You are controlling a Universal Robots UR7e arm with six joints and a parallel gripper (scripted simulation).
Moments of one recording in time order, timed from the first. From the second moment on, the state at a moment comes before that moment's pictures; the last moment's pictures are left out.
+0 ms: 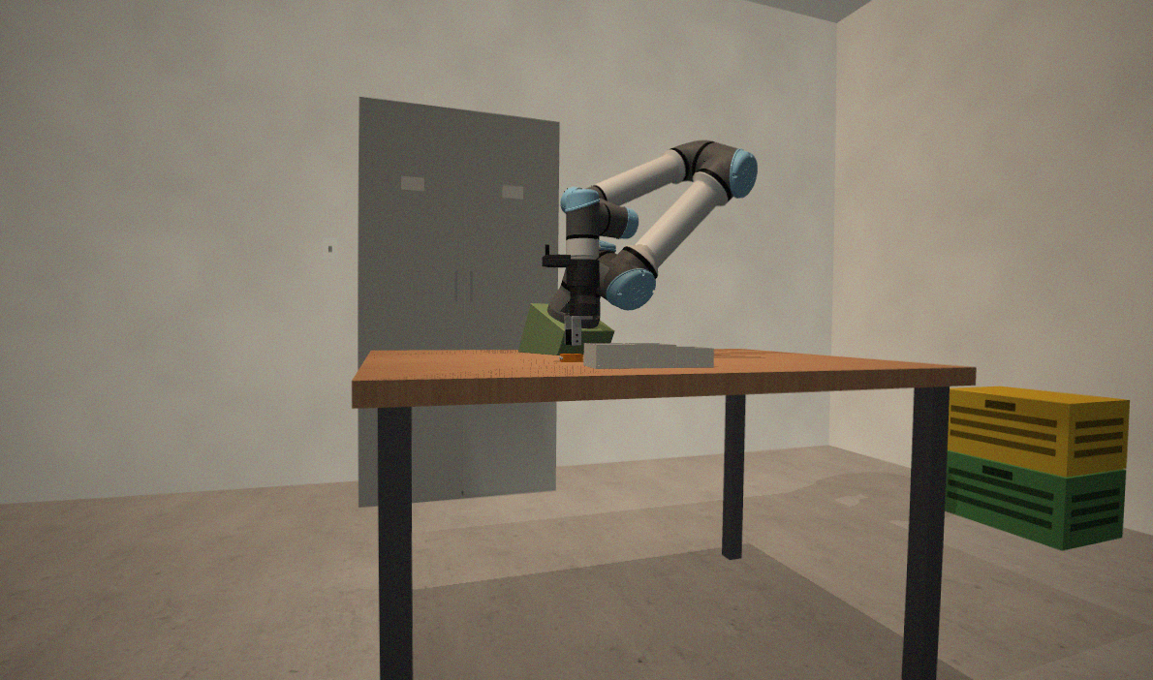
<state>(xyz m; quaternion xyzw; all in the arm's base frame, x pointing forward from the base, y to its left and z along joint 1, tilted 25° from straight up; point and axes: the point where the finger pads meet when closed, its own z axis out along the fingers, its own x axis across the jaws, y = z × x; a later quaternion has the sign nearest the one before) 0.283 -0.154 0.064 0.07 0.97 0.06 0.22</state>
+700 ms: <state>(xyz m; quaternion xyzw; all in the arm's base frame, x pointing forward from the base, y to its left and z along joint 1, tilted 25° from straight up) 0.302 -0.167 0.043 0.07 0.97 0.06 0.21</state>
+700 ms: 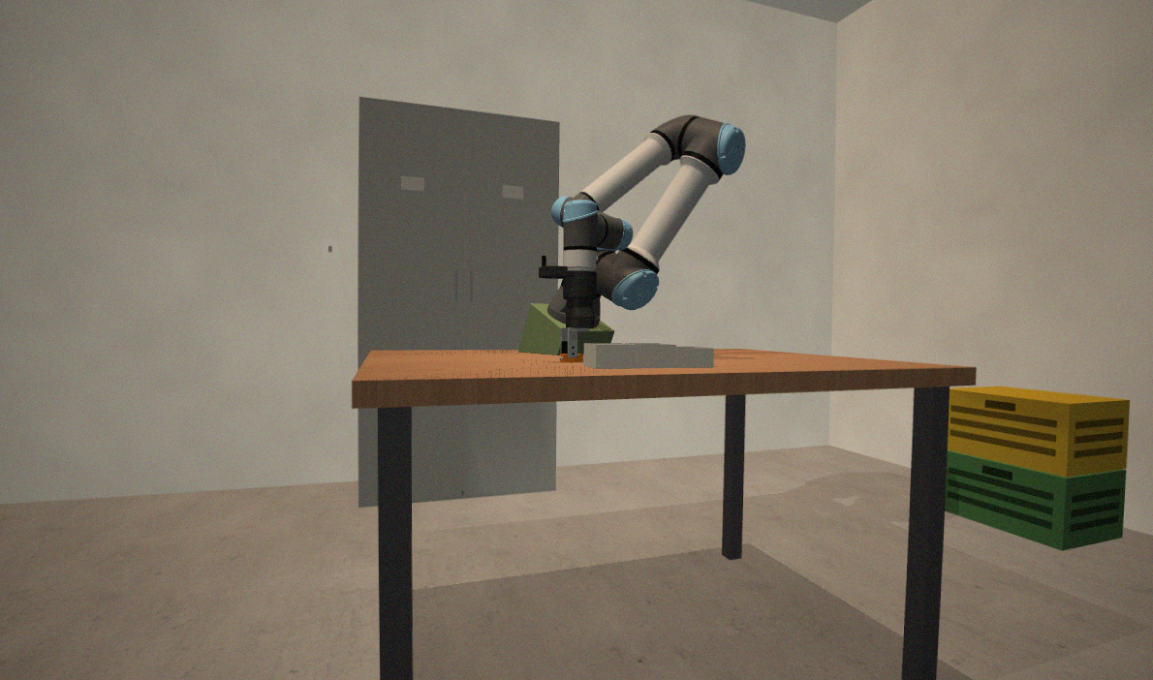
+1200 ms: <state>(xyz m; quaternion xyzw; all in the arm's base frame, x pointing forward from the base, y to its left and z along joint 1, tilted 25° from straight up) 0.302 -0.160 0.033 0.08 0.97 0.06 0.21</state>
